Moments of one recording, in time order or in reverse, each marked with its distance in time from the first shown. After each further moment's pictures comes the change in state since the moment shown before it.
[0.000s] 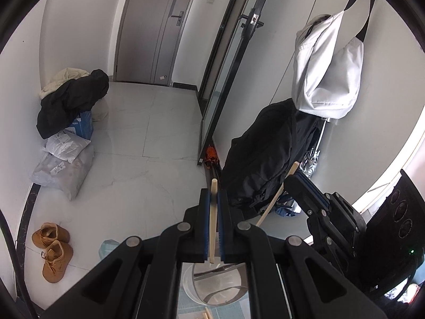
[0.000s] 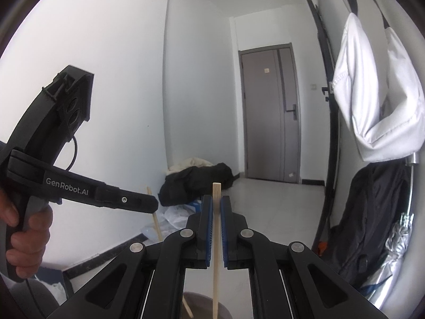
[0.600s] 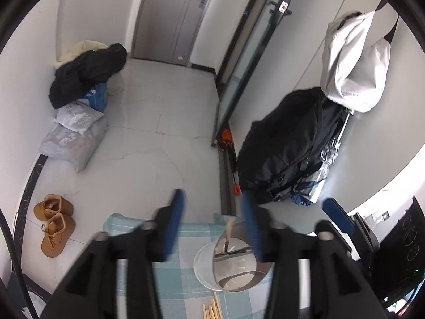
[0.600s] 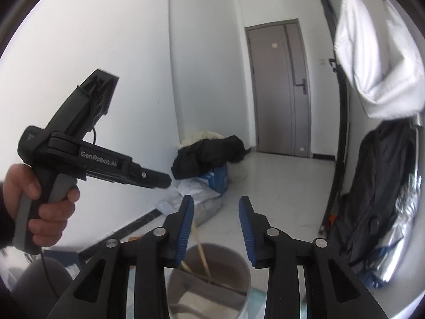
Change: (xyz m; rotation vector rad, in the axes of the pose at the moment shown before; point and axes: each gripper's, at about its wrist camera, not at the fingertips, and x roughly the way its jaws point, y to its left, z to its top) left arm 0.007 0.025 -0.016 -0.101 0.066 0.071; right arm -0.026 0.001 -0.033 0.052 0.128 0.054
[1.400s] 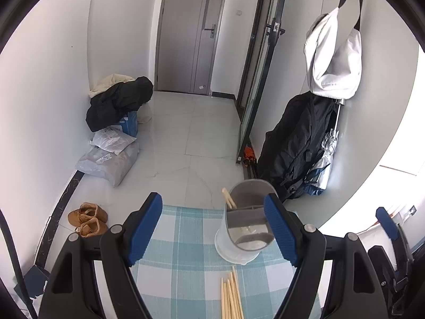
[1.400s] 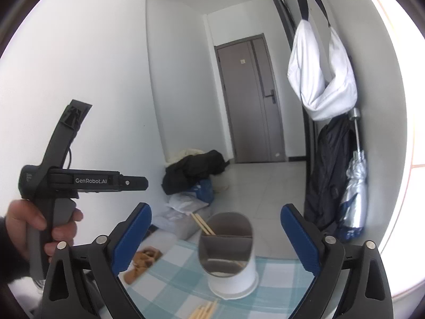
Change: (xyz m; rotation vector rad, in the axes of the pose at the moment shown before) left arm -0.070 -0.037 -0.083 0.084 -0.165 0.172; right arm -0.133 0.054 -0.029 0.082 -0.104 -0.149
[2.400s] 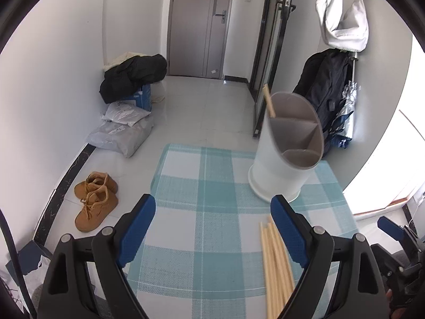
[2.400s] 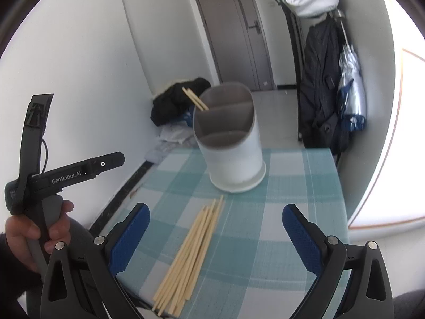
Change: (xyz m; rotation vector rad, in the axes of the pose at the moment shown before) left arm 0.031 0.042 -0.123 0.003 0.034 0.056; right arm 0.013 0.014 -0.130 0.132 0.390 -0.043
